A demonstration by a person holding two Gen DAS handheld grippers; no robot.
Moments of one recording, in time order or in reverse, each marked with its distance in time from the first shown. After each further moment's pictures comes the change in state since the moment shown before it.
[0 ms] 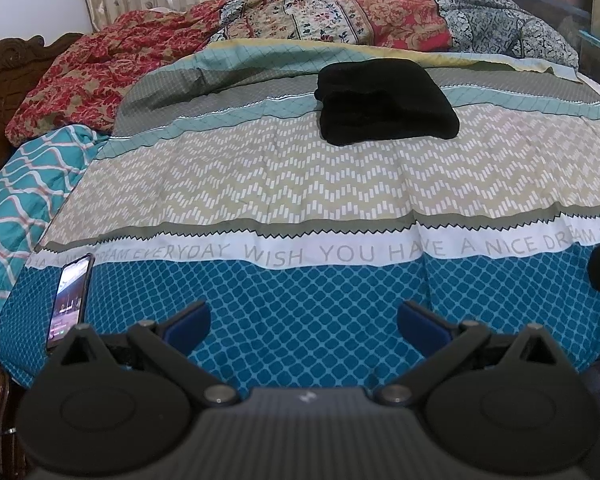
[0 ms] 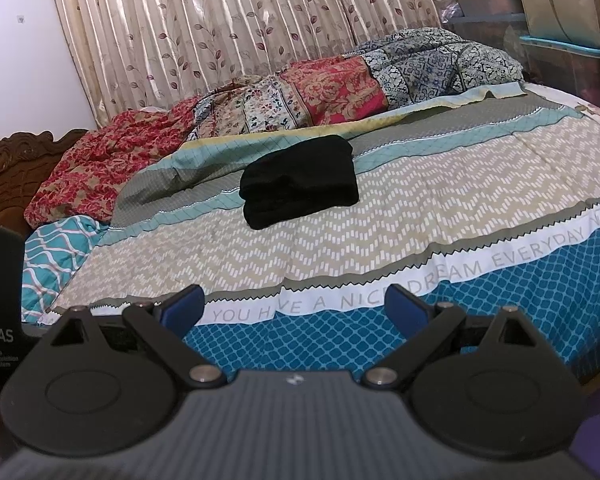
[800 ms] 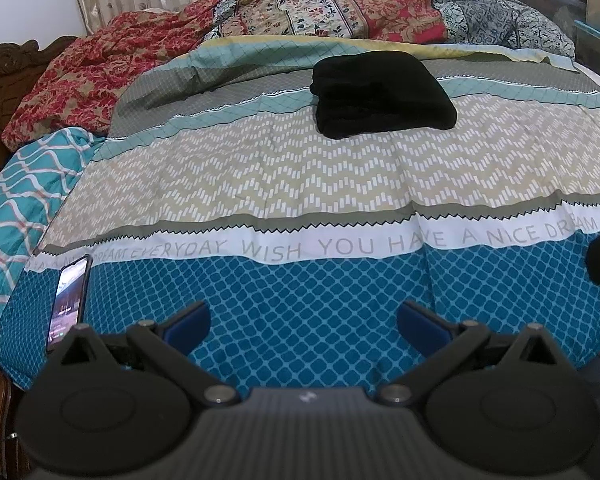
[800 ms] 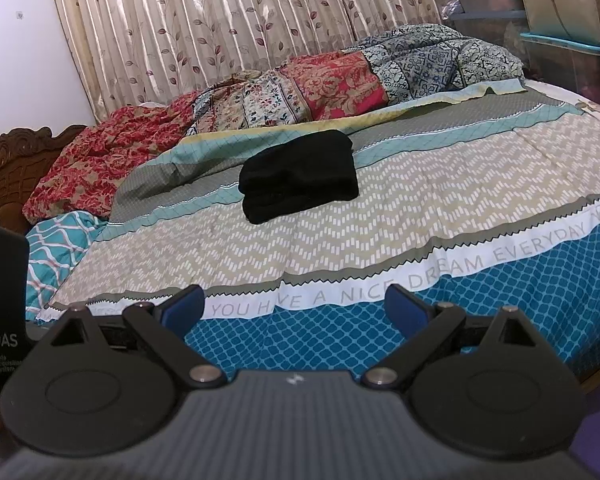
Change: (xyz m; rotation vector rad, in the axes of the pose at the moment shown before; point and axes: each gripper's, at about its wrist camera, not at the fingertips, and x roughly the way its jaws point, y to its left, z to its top) left arm 0.005 -0.002 -0.003 0.027 0.008 0.001; right arm 0.003 0.001 -0.005 -0.002 0.011 -0.003
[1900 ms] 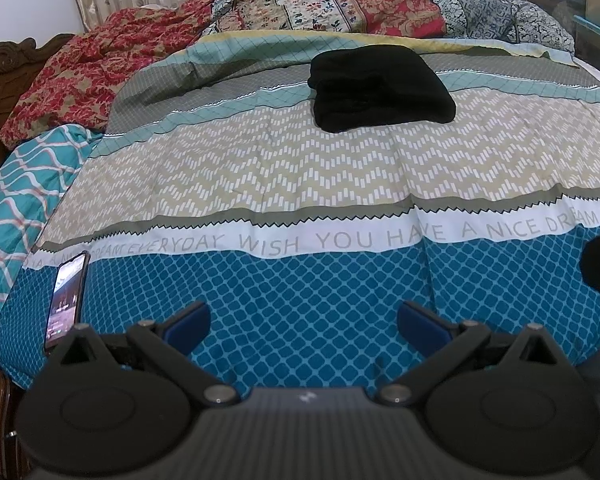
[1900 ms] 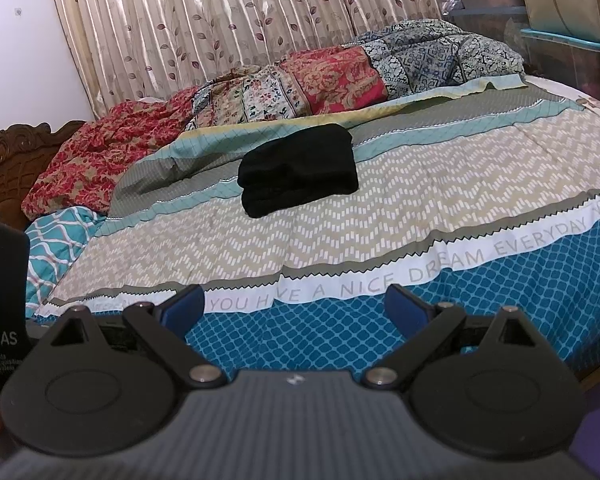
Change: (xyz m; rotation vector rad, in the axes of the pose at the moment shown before) left arm 0.004 -0.002 -0.003 0.006 0.012 -0.001; right arm 0.002 0.001 -0.005 0.001 0.010 -0.004
